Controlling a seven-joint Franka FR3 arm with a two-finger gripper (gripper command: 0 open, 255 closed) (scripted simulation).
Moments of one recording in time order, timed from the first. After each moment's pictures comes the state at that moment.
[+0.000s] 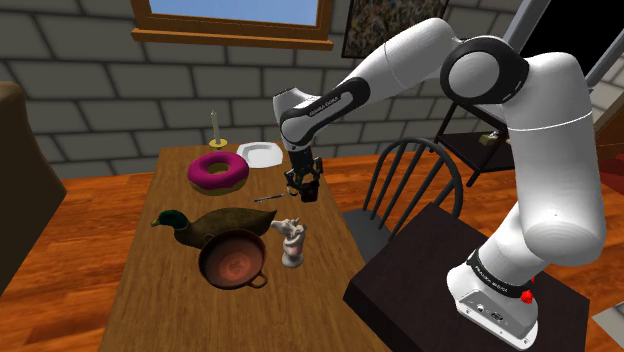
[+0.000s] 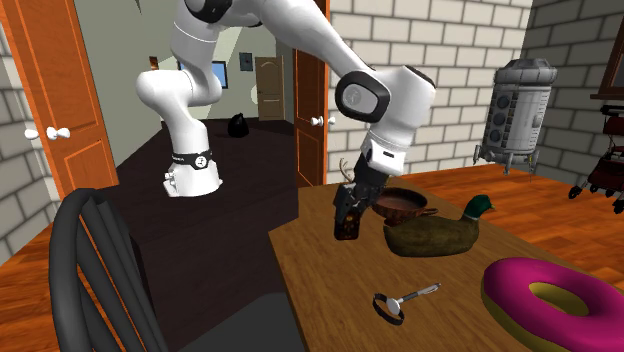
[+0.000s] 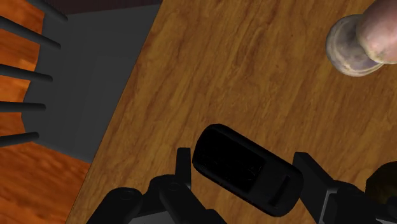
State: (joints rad) arm 0.12 0.65 0.13 -1.70 -0.11 1.97 0.43
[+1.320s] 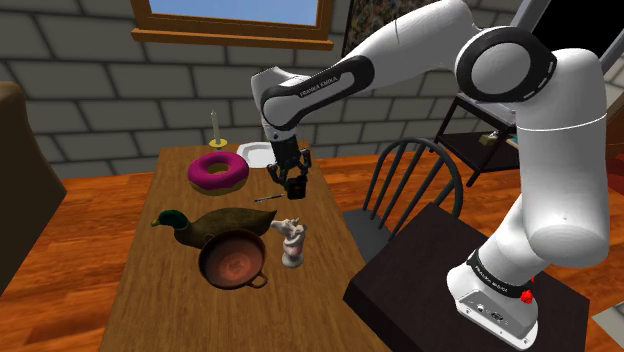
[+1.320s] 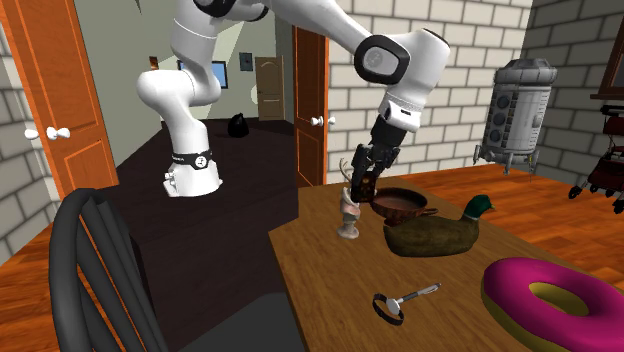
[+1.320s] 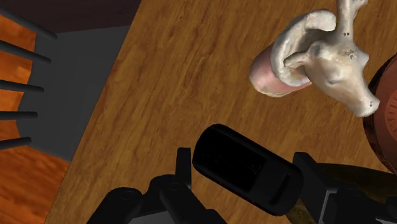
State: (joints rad) arm 0.20 0.58 0.18 -1.62 -0.07 1.82 0.54
